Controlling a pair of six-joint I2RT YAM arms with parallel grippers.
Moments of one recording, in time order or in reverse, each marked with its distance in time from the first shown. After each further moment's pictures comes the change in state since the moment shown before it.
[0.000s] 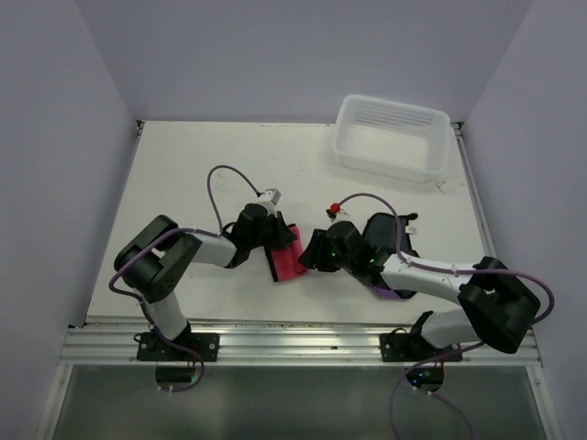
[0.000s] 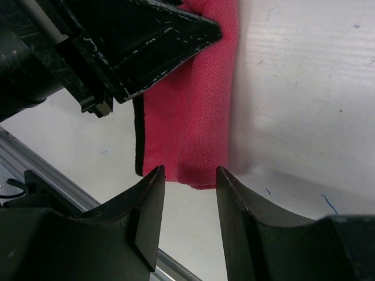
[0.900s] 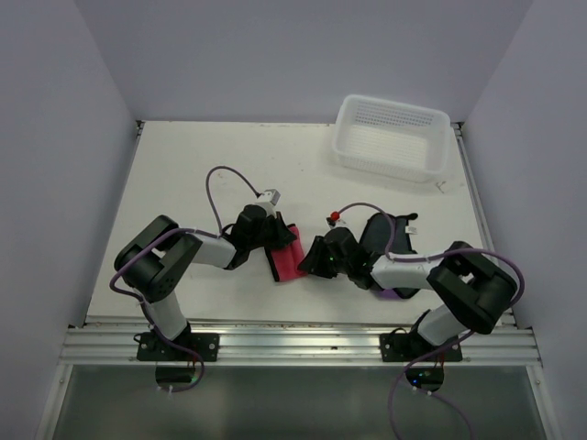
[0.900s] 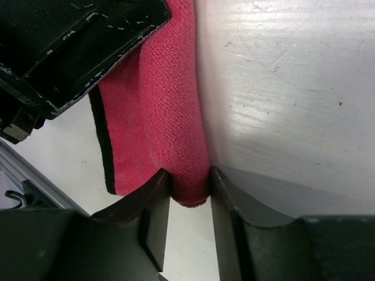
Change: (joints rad) left arm 0.000 0.002 -0.016 0.033 0.000 0.000; right arm -0.032 0.177 -0.074 0.199 -0.068 0.135
